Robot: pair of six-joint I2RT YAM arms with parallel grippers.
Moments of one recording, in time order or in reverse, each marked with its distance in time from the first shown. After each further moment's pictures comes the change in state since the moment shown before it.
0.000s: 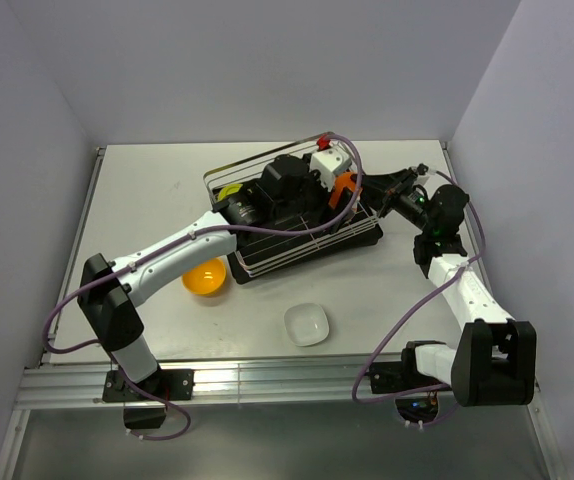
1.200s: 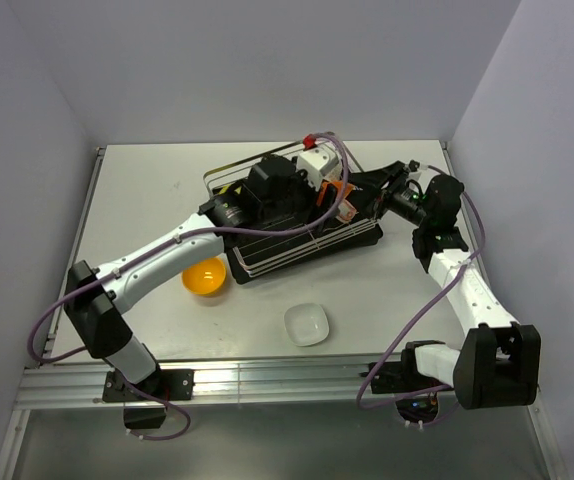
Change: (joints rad) left arm 0.019 -0.071 -0.051 -0.039 -0.023 -0.014; right arm 0.041 -0.008 0.081 -0.224 -0.040 -0.140
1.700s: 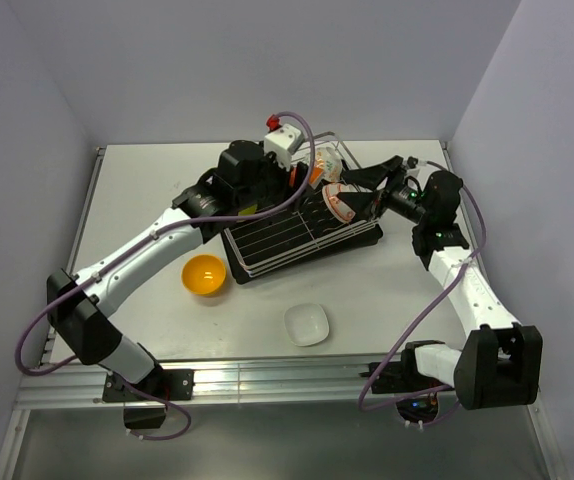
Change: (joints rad) left arm 0.130 -0.072 -0.029 -0.014 -0.012 -0.034; right arm 0.014 0.000 0.037 -0.075 -0.003 -0.080
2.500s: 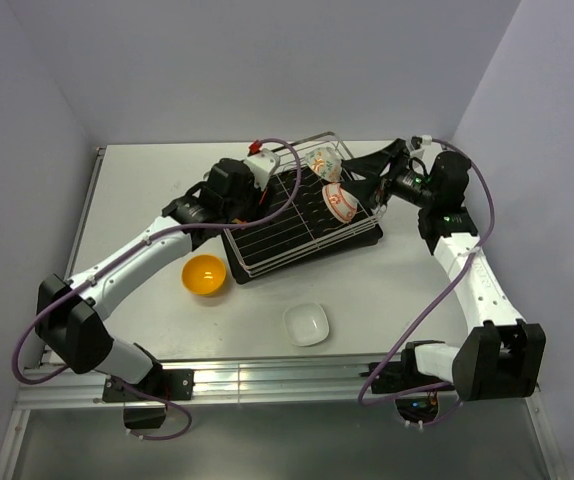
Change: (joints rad) left arm 0.090 -0.080 -0.201 -0.129 -0.221 0.175; right arm -0.024 0.040 0.168 -0.151 -0.050 -0.184
